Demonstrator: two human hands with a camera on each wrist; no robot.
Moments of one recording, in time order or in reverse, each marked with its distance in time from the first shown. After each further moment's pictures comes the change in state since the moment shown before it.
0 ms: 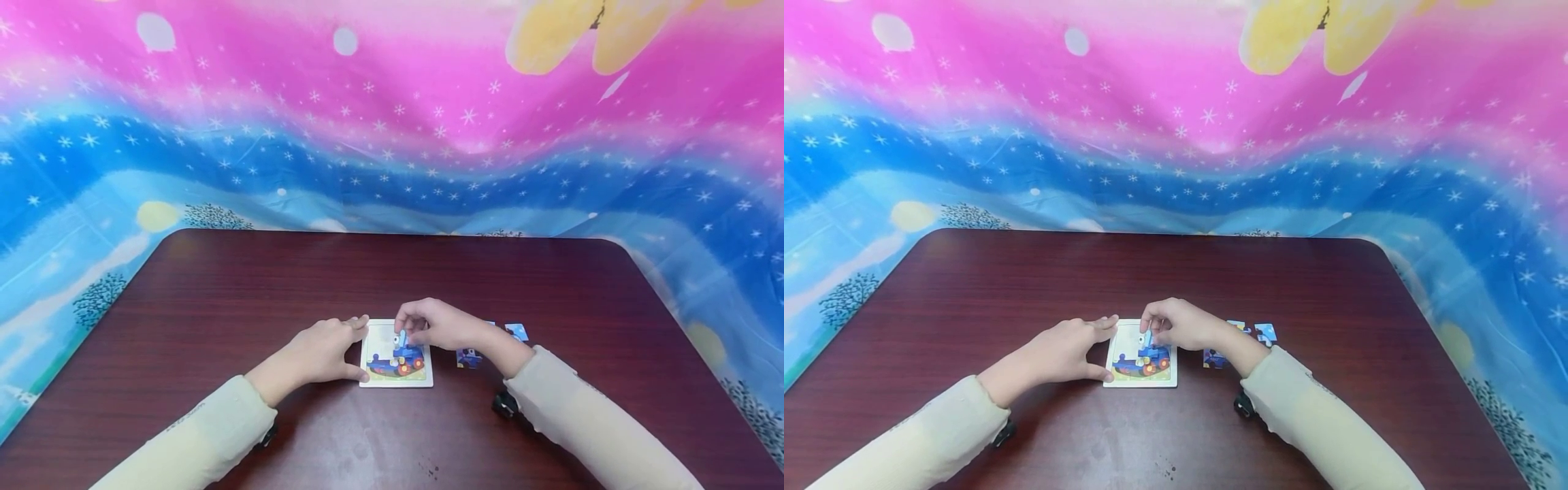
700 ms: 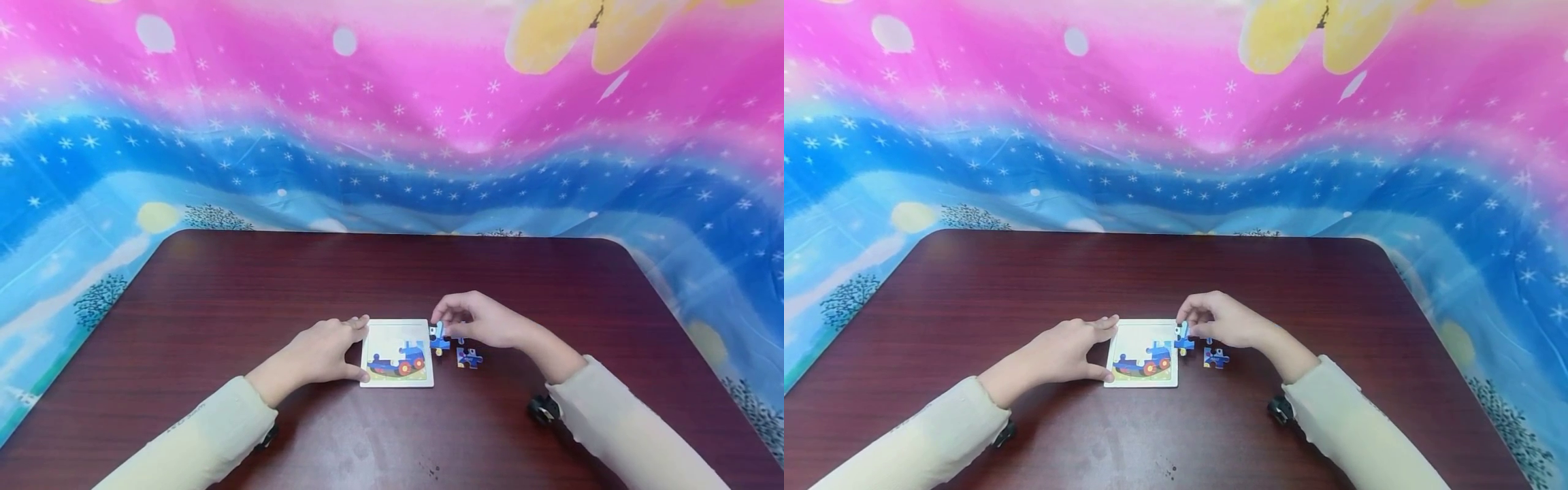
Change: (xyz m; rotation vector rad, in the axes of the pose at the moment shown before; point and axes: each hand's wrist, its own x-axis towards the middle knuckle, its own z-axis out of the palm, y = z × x) left_hand 0.000 0.001 0.000 0.010 0.000 -0.006; right_hand -0.047 0.019 -0.030 0.045 0.085 0.031
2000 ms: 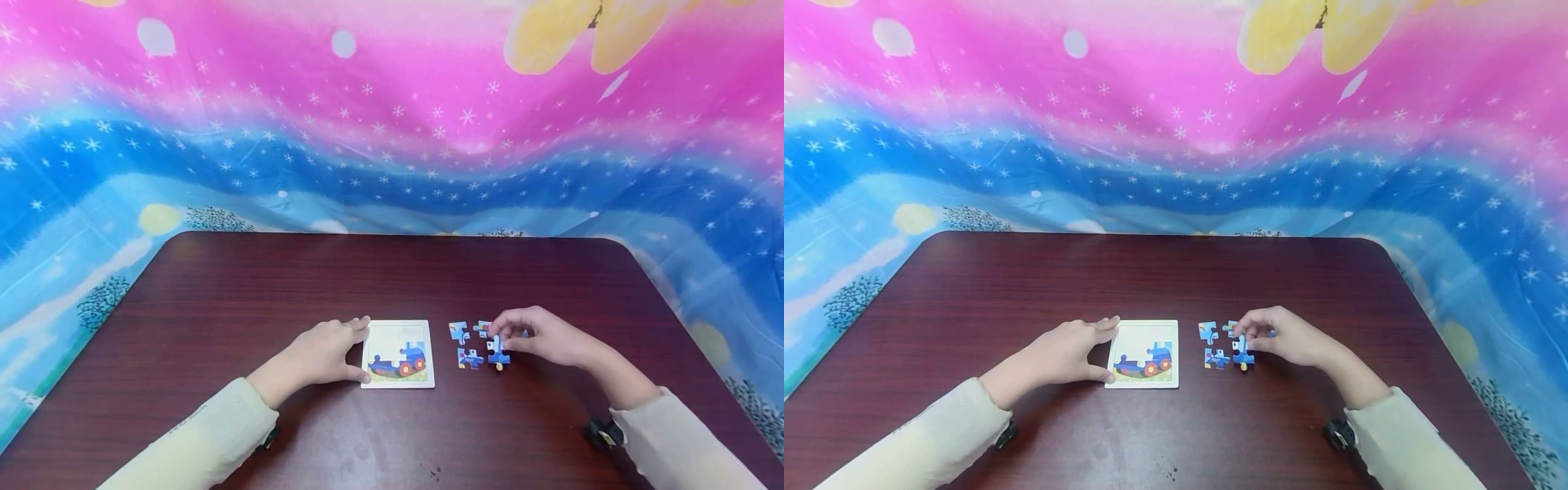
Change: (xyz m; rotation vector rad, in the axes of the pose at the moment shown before) left_hand -0.001 0.001 0.000 -0.007 -0.003 -0.005; right_hand -0.071 0.042 -0.026 -0.029 0.048 0.081
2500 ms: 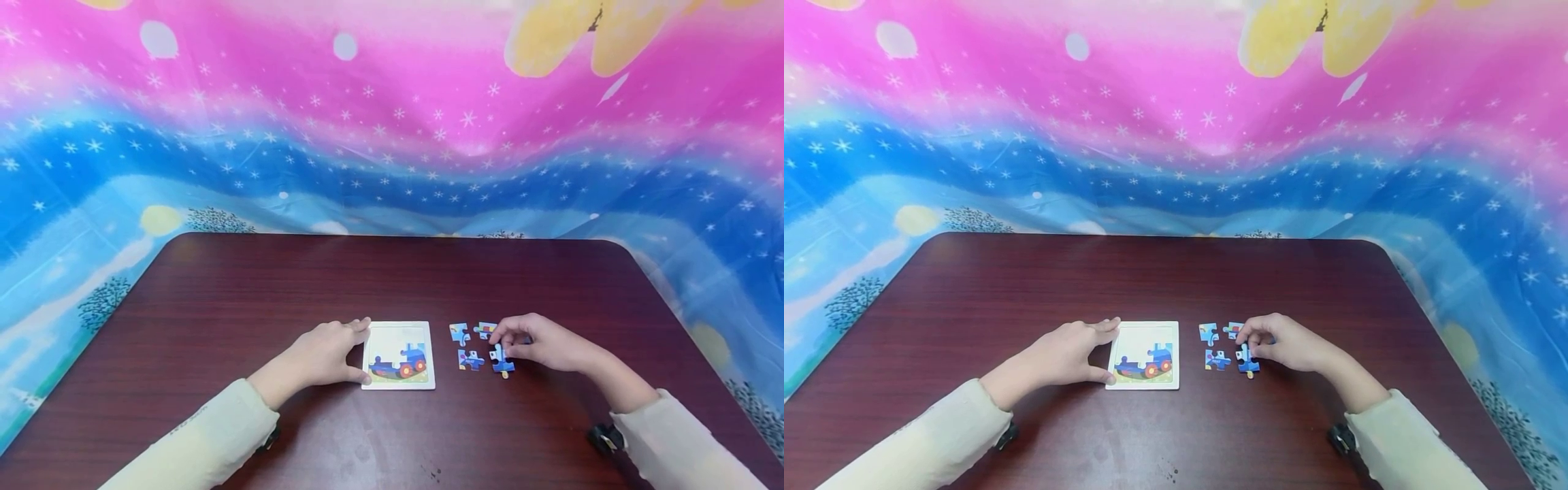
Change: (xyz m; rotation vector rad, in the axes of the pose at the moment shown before) left_hand -0.001 0.001 -0.002 -0.002 0.000 0.006; right_hand 0.000 0.005 0.004 -0.020 -0.047 0.011
